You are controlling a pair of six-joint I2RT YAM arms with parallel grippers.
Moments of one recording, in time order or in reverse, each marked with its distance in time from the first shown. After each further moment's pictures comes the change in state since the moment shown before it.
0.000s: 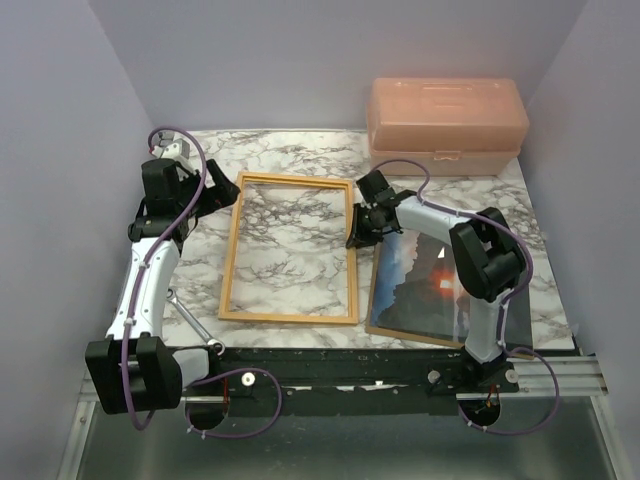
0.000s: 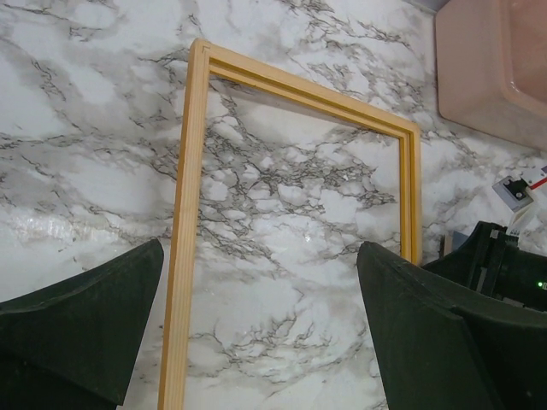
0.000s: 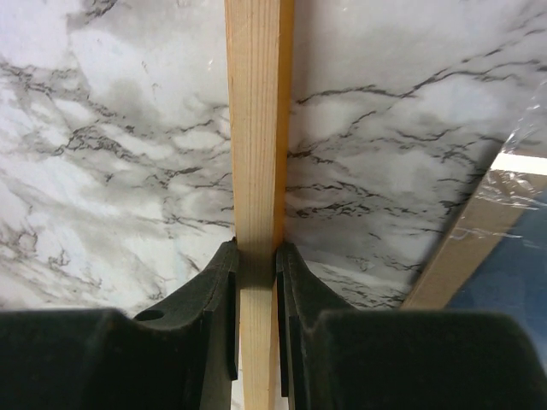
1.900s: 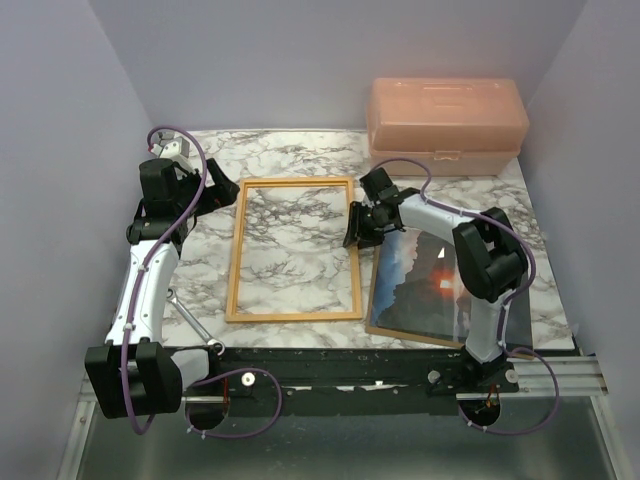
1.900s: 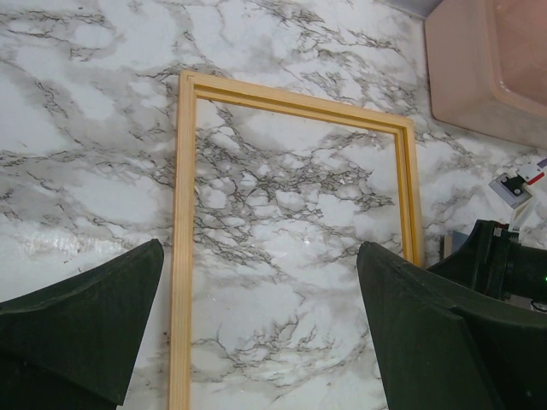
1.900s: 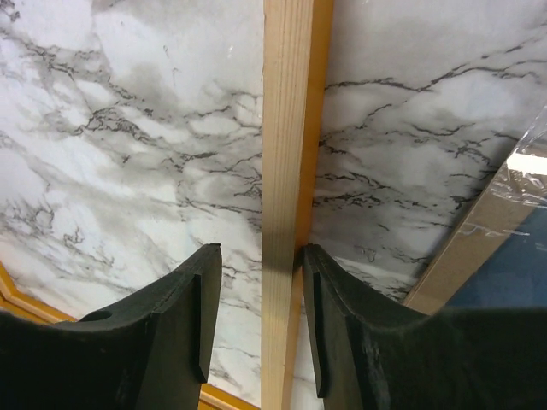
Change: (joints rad) left arm -0.001 -0.015 -0.001 0.012 0.014 0.028; right arm -0.008 0.002 0.030 -0.034 -0.055 -0.029
